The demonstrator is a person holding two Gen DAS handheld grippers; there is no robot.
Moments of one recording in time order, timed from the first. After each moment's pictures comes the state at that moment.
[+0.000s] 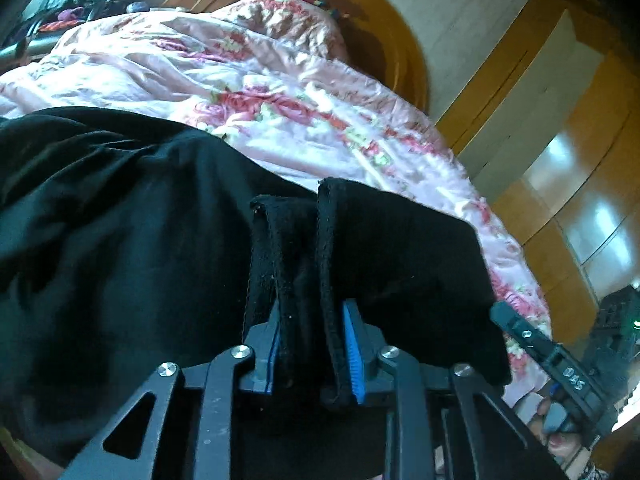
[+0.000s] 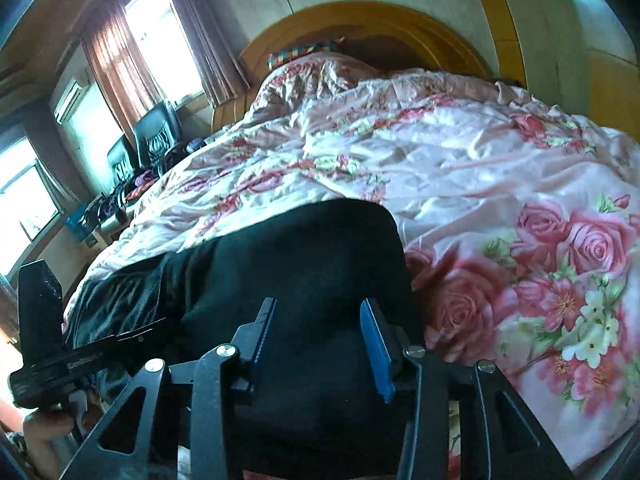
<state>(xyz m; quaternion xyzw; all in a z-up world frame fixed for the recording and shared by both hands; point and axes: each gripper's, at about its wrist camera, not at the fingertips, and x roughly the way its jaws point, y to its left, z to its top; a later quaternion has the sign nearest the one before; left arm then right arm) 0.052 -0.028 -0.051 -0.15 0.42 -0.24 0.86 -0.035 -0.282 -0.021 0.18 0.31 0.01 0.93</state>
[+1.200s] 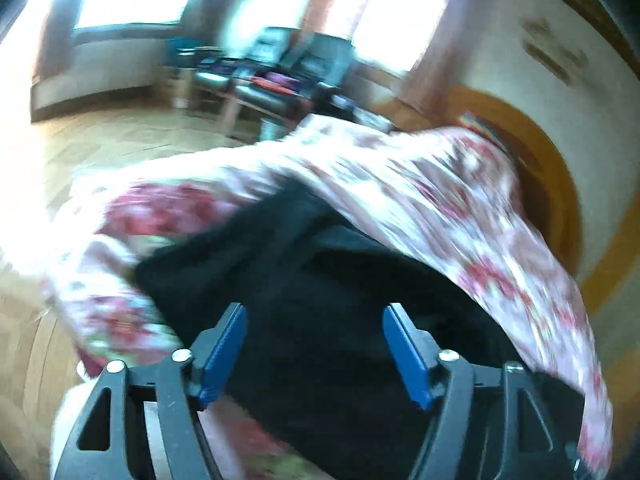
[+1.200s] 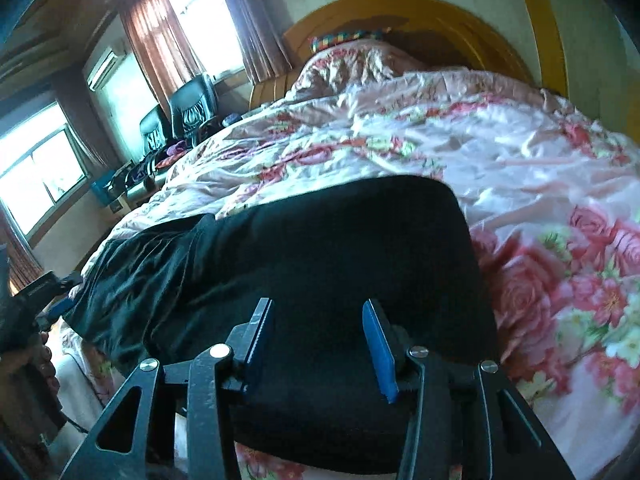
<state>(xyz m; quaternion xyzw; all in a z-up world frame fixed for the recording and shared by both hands) -0.022 0.186 -0.007 -0.25 0.28 0.15 0.91 -0.036 -0.246 -0.030 0.14 0.33 0.07 0.93</state>
